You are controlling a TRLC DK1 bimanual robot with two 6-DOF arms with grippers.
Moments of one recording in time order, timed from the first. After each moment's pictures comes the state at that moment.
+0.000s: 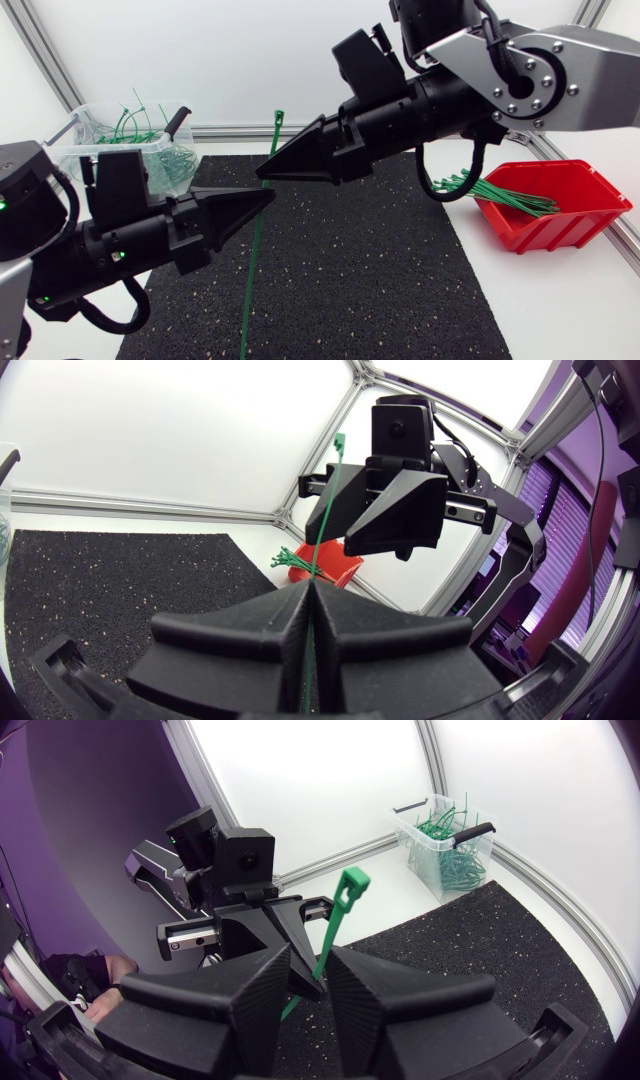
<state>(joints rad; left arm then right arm) -0.59 0.92 0.45 0.35 0.43 -0.48 0.62 1.49 1.23 -0.37 -0.91 -0.11</state>
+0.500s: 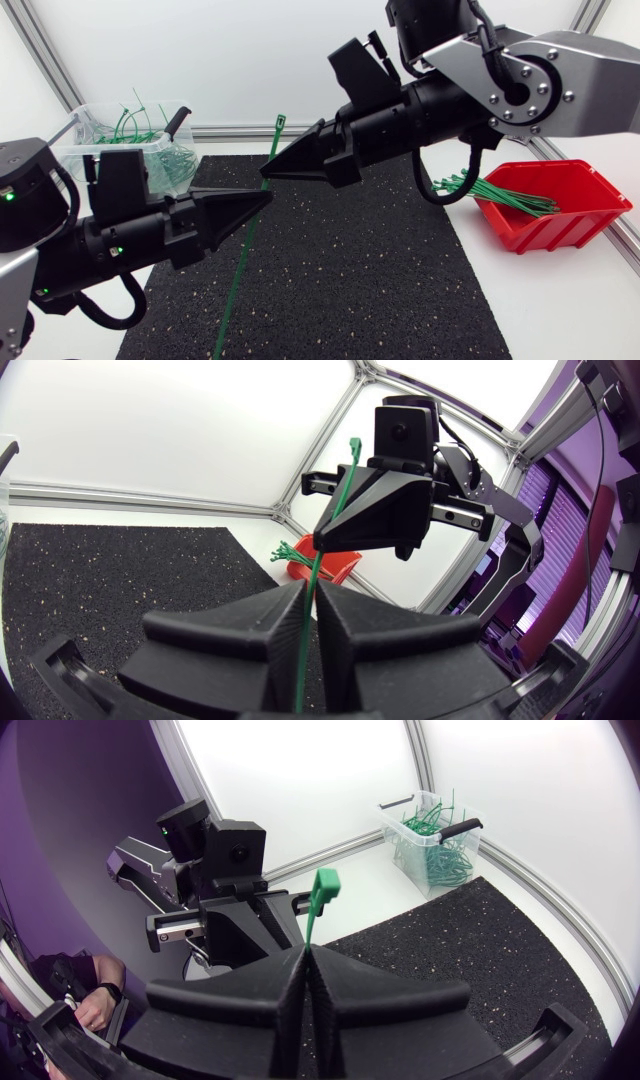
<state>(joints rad) -0.53 0.94 0.45 0.35 0.52 -0.48 0.63 1.49 1.22 -0.36 -0.84 -0.11</state>
